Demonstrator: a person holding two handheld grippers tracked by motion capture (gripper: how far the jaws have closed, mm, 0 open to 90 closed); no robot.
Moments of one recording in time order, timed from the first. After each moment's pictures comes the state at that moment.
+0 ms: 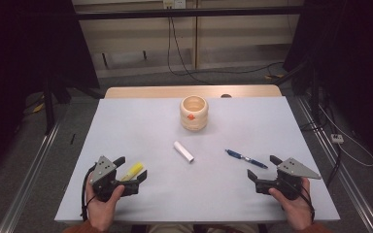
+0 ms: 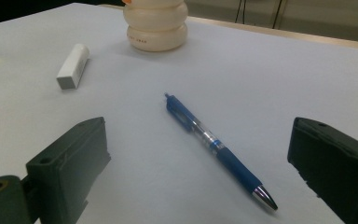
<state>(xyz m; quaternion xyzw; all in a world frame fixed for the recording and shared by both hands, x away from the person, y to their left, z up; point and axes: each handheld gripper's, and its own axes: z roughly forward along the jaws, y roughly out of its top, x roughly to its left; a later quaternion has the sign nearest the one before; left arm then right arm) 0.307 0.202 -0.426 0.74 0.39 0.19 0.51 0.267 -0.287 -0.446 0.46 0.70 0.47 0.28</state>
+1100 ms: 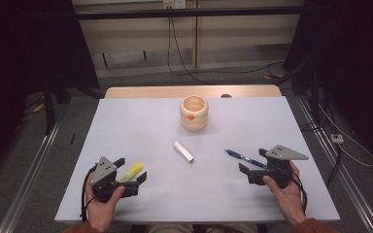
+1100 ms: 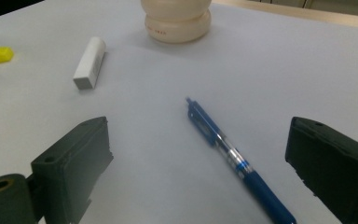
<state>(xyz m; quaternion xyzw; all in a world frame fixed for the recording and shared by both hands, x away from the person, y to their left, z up) 0.306 0.202 -0.427 0.75 0.39 0.19 0.50 0.300 -0.269 -0.427 0.46 0.73 0.45 0.22</state>
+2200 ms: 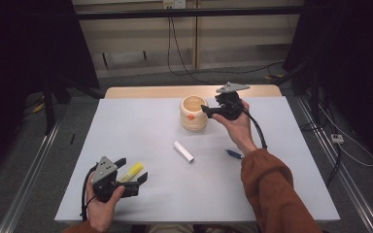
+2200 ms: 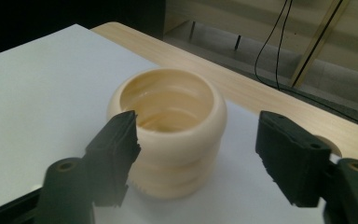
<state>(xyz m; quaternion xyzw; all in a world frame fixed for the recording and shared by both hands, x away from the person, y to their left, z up) 0.307 0.201 -0.427 0.75 0.38 0.18 0.51 0.486 -0.178 -0.372 0.41 0.76 0.44 0.24</state>
